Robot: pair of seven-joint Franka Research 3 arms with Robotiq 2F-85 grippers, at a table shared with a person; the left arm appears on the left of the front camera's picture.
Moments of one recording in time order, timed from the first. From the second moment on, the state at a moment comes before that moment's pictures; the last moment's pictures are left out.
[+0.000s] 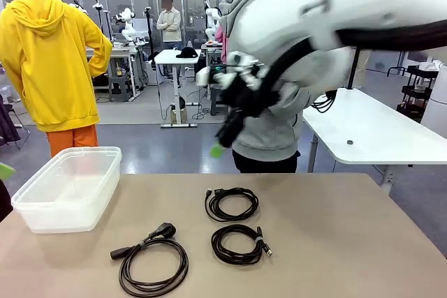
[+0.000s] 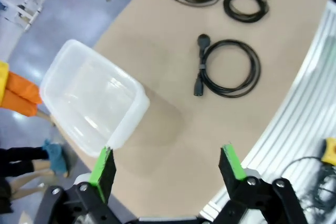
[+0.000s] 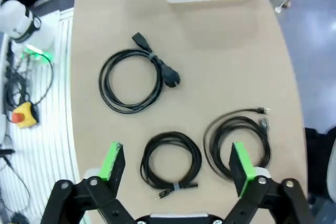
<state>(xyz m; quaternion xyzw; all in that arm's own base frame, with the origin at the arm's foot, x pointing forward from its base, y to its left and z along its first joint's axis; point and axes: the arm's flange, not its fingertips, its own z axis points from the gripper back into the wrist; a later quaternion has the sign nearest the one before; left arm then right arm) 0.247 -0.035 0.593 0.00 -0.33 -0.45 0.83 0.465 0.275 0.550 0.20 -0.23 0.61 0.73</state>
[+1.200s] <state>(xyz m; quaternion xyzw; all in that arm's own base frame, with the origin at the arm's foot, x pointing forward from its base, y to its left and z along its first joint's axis) 0.352 -0.160 0.482 0.03 -0.14 -0.52 0.84 0.285 -0.131 0.508 0.22 -0.24 0.44 0.83</state>
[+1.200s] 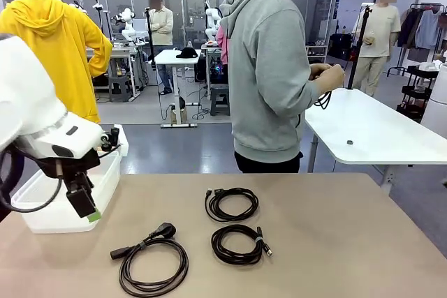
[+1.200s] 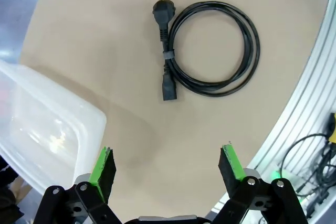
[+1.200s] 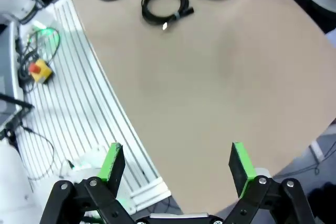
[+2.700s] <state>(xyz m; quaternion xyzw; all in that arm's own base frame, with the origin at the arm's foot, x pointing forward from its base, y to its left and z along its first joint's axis) 0.389 -0.193 0.406 0.02 -0.13 -0.51 0.85 0.267 -0.158 0.485 0.19 -0.26 0.49 0.81</state>
